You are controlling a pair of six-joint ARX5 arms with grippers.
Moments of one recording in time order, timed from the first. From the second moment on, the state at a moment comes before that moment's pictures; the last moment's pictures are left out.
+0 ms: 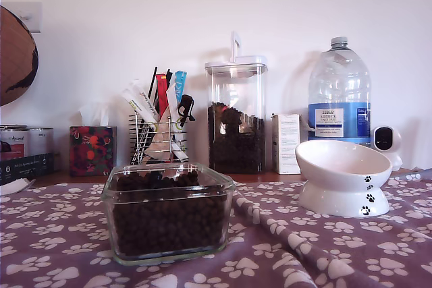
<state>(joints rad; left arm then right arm) -0.05 0.36 0.33 -0.31 0.29 0.00 0.19 0.38 0.46 -0.53 0.01 -0.10</state>
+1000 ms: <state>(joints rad) -0.35 0.37 0.33 -0.26 0.35 -0.31 0.29 0.52 0.46 -0.46 -0.17 0.06</state>
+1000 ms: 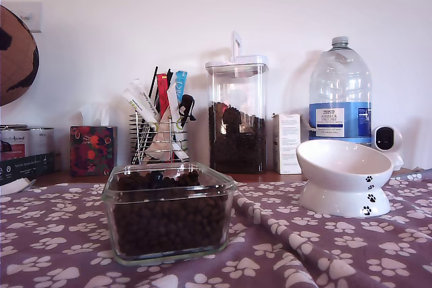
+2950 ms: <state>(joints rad) -0.84 1.17 0.56 -0.15 0.18 -0.92 0.36 0.68 0.46 -0.31 -0.10 0.05</state>
